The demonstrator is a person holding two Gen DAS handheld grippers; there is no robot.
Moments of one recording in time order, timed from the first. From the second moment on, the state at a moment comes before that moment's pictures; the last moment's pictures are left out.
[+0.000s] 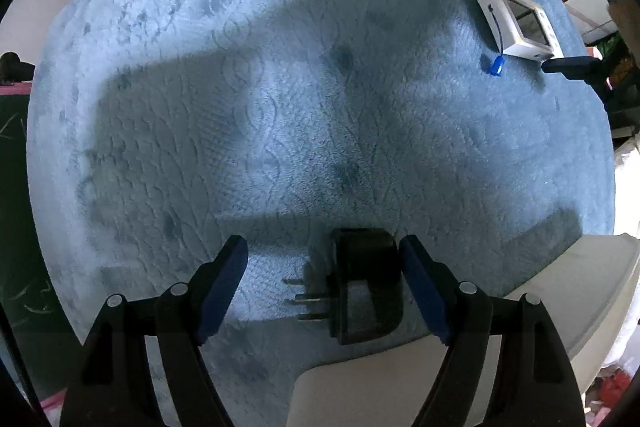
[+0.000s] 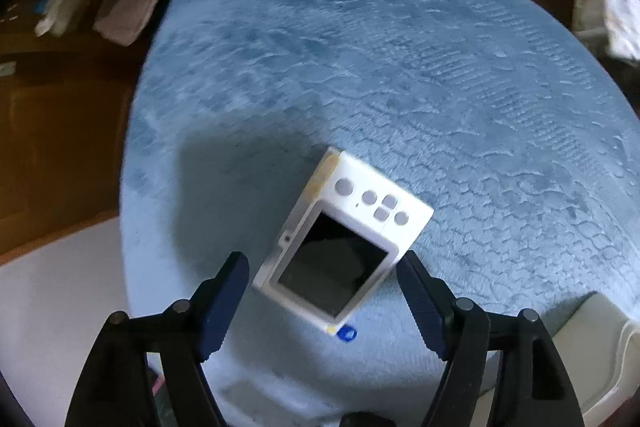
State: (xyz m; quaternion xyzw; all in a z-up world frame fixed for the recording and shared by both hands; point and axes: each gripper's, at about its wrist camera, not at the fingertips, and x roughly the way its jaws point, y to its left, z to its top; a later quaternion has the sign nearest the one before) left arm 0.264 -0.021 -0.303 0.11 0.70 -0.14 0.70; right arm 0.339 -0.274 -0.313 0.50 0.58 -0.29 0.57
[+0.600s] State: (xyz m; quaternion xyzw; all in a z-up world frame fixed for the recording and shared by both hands) left arm 0.266 -0.049 -0.309 0.13 0.70 -0.15 0.69; right arm 0.385 -0.225 -0.324 0.38 0.64 -0.34 0.58
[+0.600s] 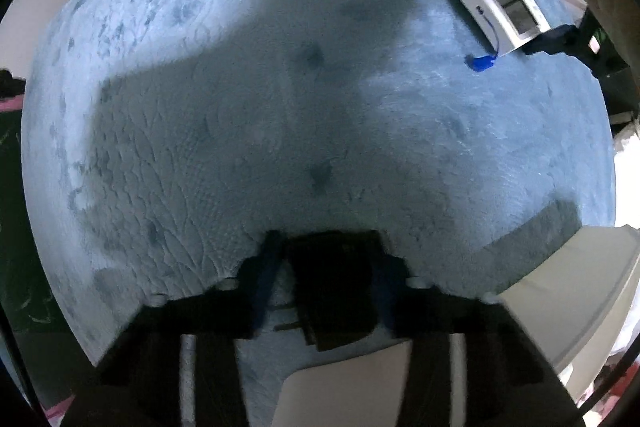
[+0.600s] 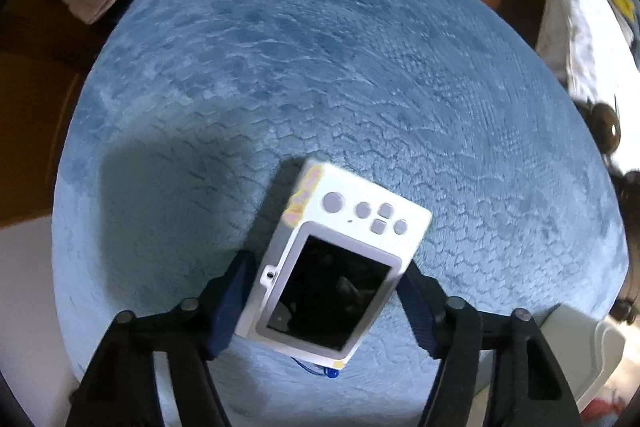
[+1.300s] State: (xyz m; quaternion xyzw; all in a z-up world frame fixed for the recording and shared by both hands) left arm 0.221 -0.074 -0.251 0.15 0.61 -0.21 0.75; right arm 0.321 -0.260 -0.288 0.44 0.60 -0.18 0.65
